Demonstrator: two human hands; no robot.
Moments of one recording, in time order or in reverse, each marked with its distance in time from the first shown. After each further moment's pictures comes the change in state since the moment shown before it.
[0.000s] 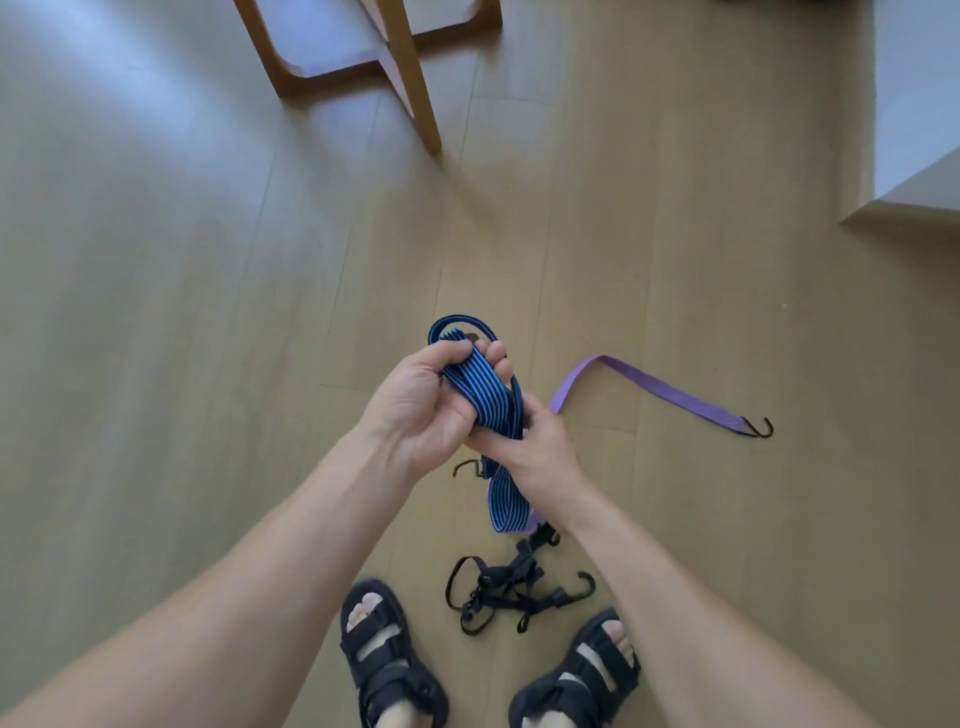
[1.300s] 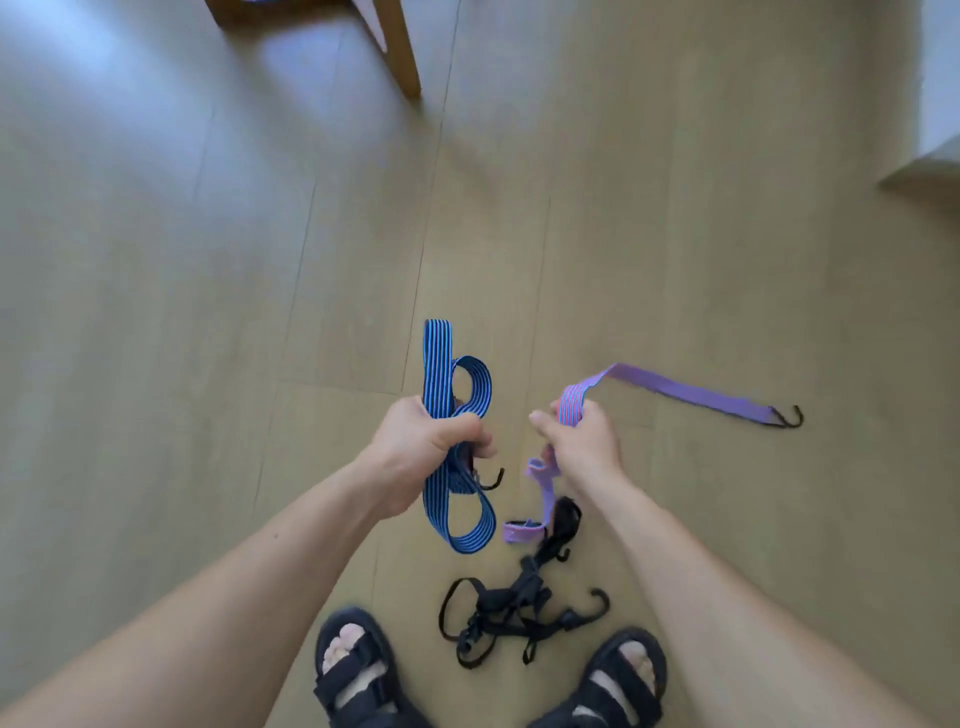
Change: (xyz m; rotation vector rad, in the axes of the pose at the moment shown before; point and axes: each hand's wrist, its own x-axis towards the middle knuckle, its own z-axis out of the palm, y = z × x) left_hand 0.089 -0.026 -0.099 0.960 0.004 0.015; right_hand 0.078 0.098 -0.044 -0.156 0.425 0.378
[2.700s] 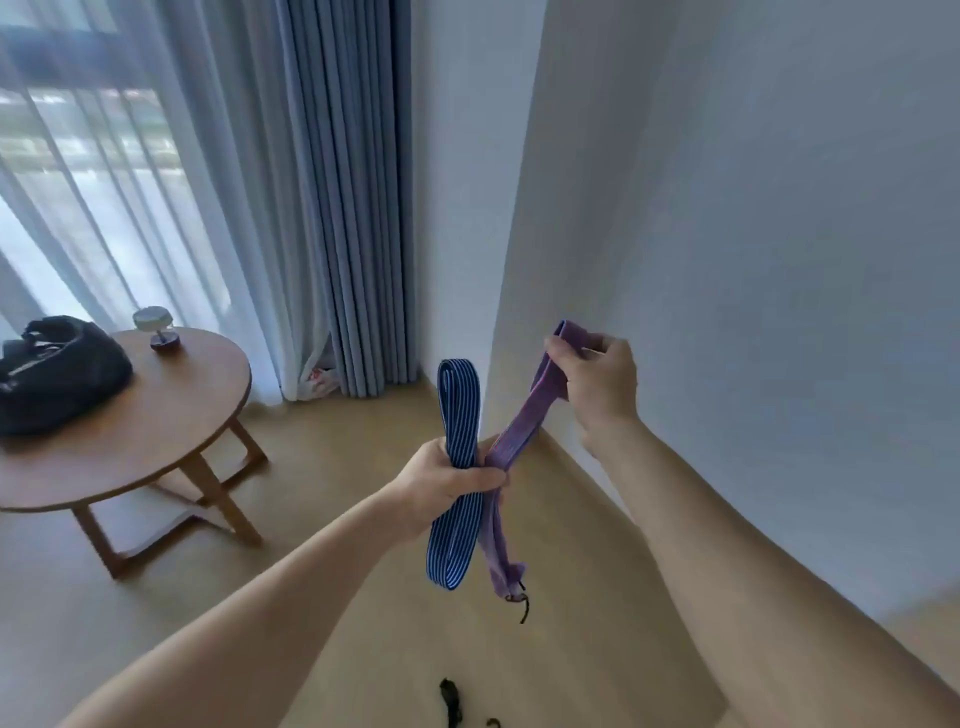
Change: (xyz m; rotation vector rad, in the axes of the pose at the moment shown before) left_hand -0.573 0.337 0.132 0.481 -0.846 0.703; right_hand -0.687 -0.355 -0.316 0.641 0.779 -0.708
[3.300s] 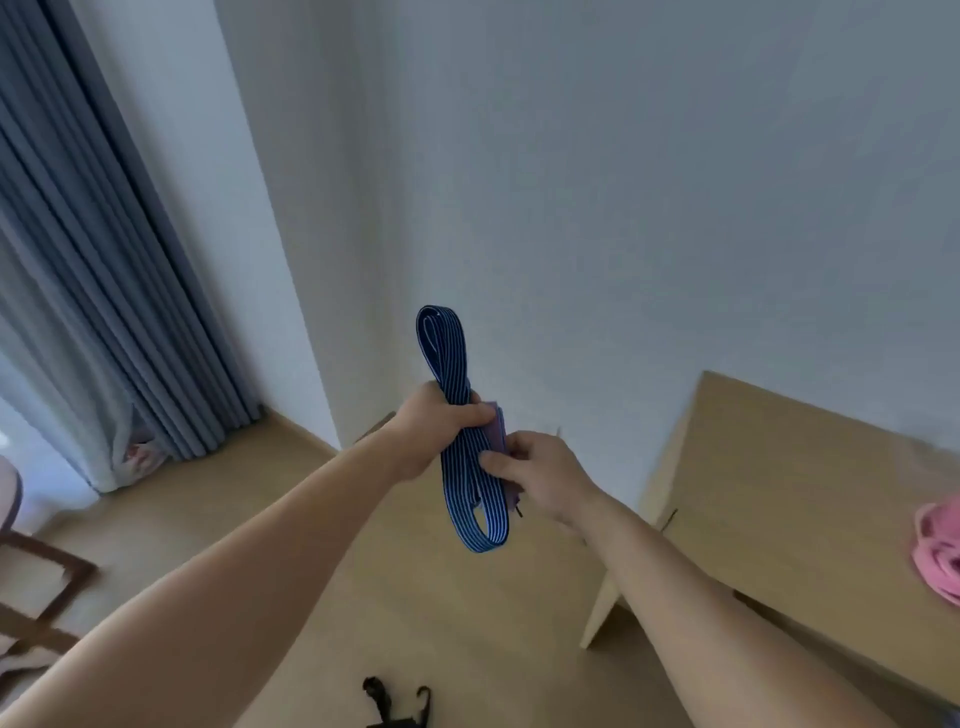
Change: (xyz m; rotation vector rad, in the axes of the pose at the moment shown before) left_hand 0.005 0.054 0.248 0.209 -0.219 -0.011; right_hand -0.144 0.058 -0.254 -0.164 -0.183 0.181
